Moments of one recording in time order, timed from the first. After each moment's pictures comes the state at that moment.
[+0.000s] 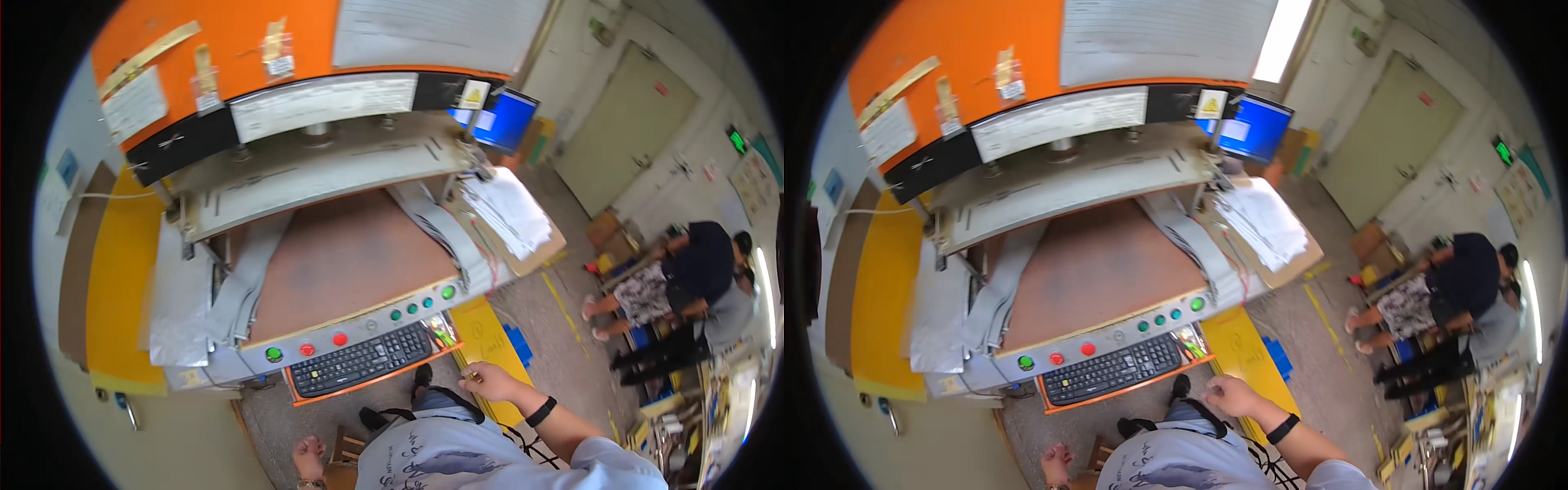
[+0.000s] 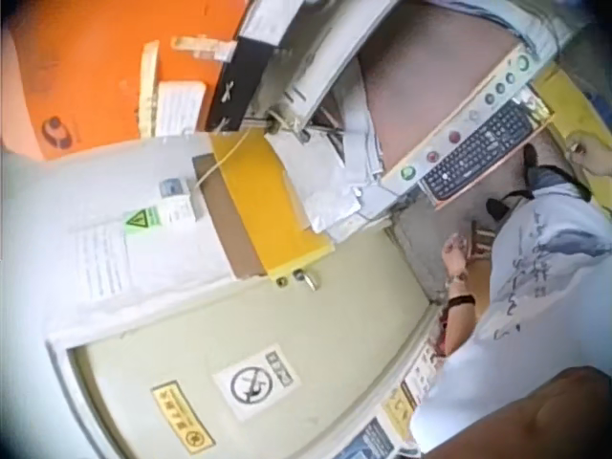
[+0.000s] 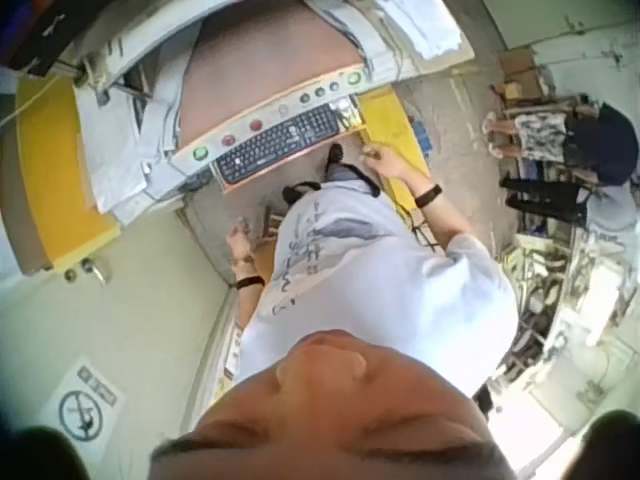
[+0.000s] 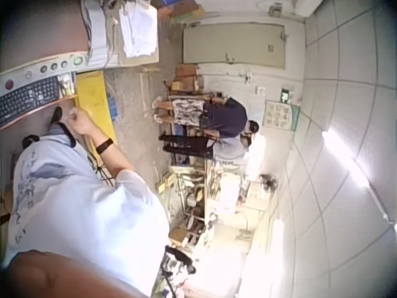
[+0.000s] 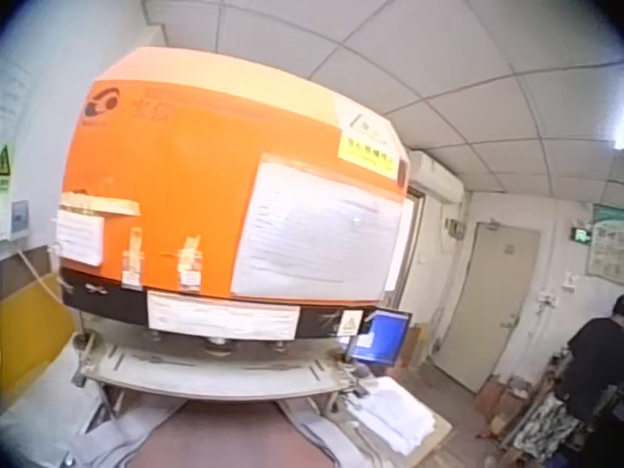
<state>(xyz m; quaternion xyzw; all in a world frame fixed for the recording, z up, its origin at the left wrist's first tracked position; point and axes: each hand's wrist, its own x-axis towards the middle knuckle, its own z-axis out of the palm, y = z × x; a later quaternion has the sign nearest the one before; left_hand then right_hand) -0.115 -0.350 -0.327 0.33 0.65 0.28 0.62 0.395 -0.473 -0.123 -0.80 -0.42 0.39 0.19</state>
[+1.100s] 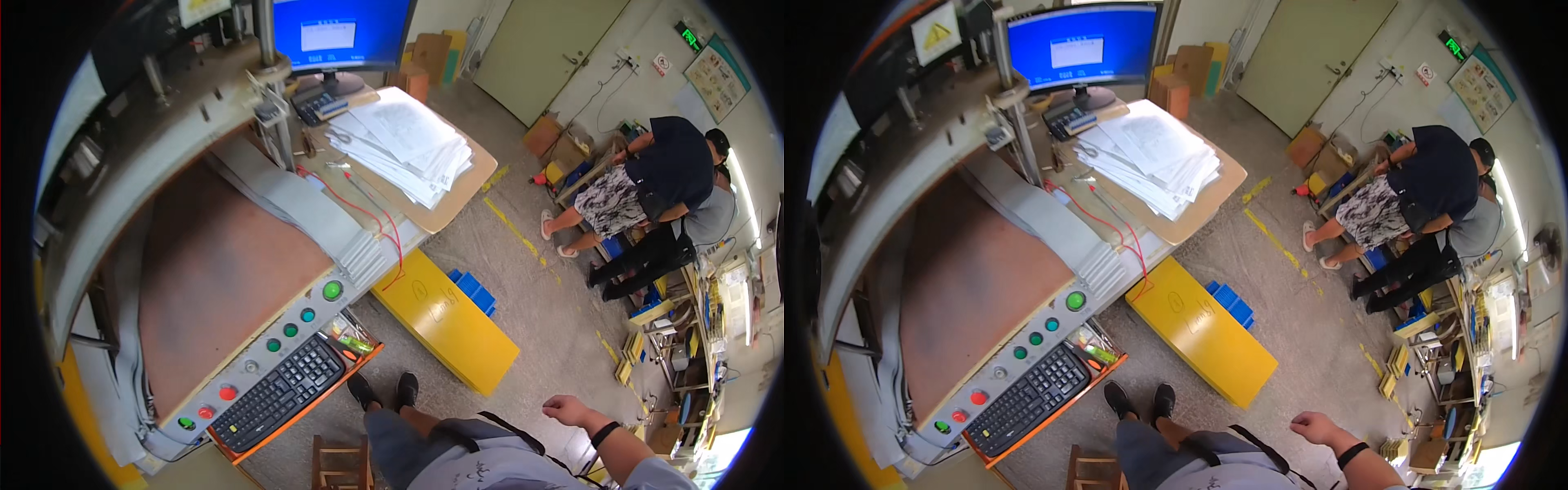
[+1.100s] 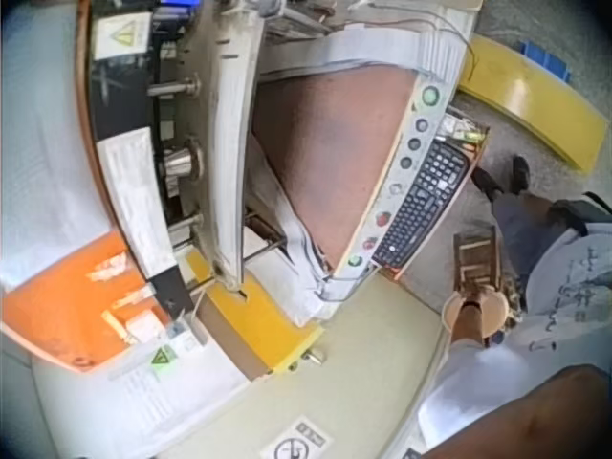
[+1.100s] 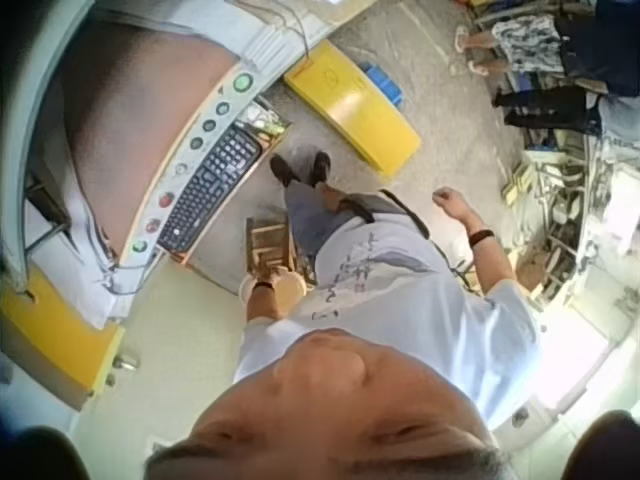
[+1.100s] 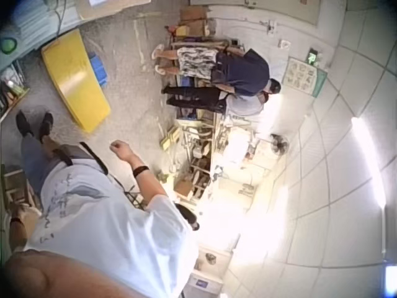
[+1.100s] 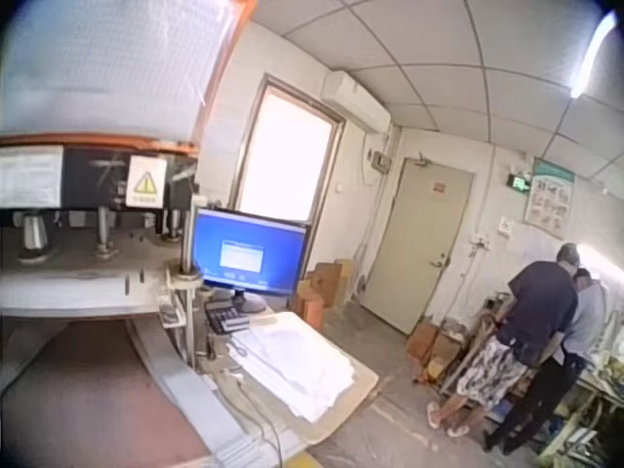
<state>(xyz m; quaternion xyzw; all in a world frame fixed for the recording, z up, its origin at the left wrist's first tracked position) -0.009 -0.405 -0.481 0.80 0.40 -0.37 0.23 0.496 -0.874 -0.213 -0.89 -0.04 0.44 0.10</state>
